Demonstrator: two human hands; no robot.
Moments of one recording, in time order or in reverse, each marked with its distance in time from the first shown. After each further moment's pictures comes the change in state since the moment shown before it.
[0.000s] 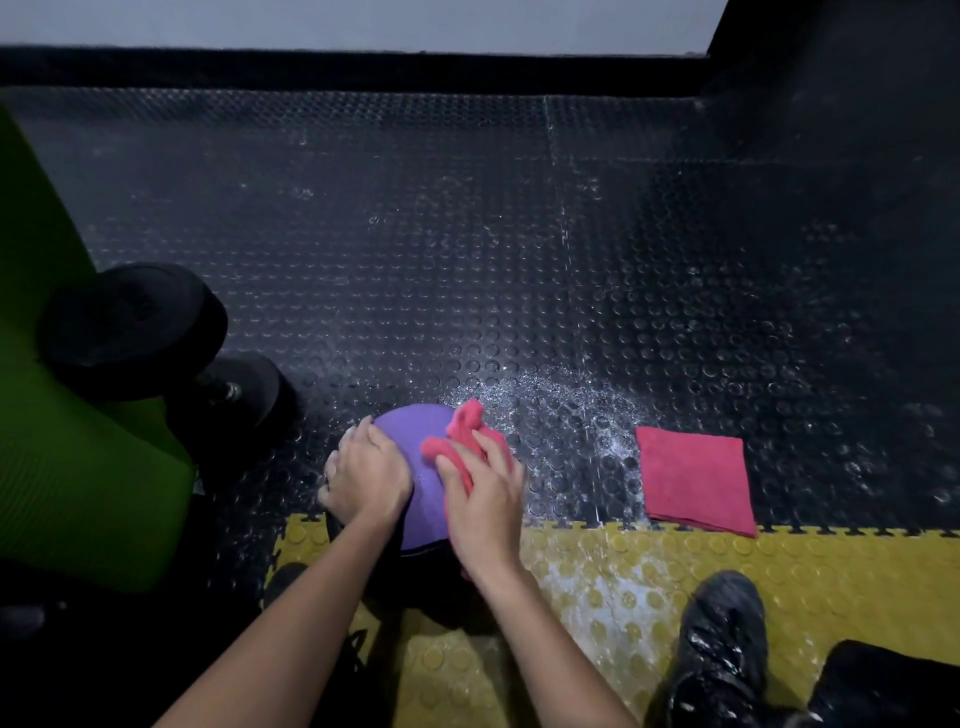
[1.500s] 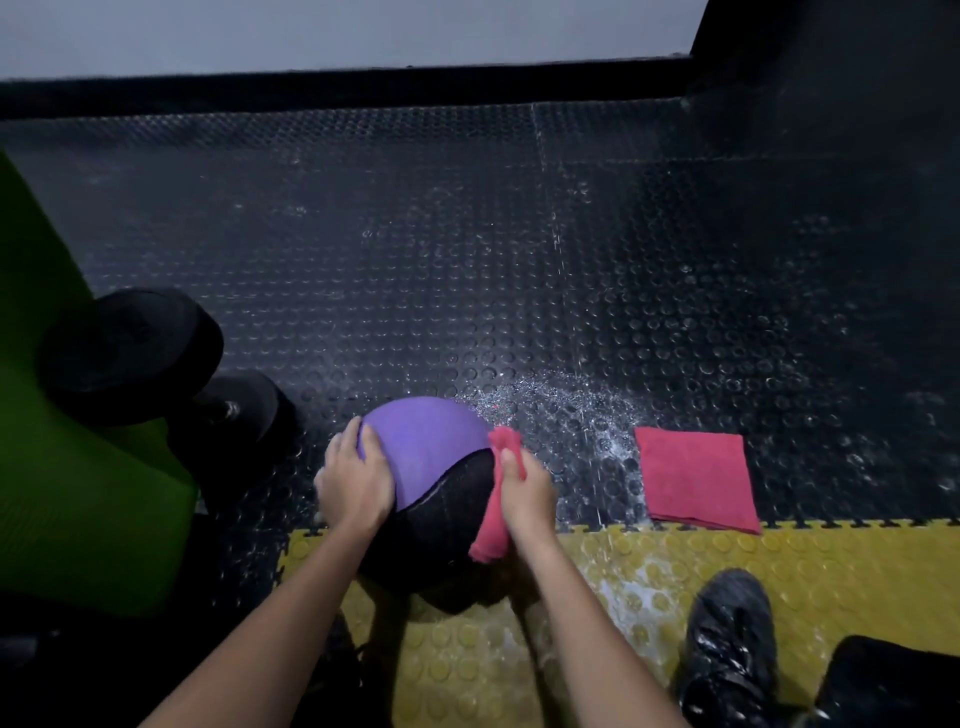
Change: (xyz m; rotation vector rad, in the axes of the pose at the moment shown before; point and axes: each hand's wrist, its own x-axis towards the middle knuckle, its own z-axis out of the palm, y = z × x) left_hand 0.014 -0.009 -0.004 -0.114 -0.042 0.115; right_hand 0.032 0.037 -0.018 0.262 -0.072 0.400
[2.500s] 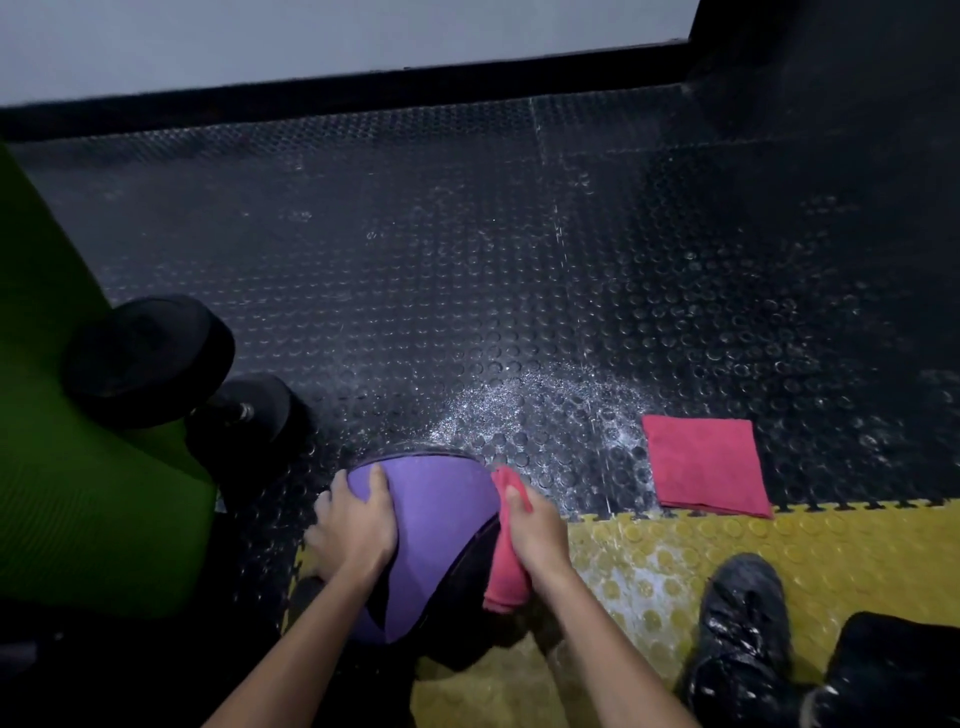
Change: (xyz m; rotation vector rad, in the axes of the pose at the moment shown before) left_hand -0.036 -0.023 -0.015 0.254 -0.002 -0.146; right_hand -0.035 0.018 -0.007 -0.087 -0.096 0.134
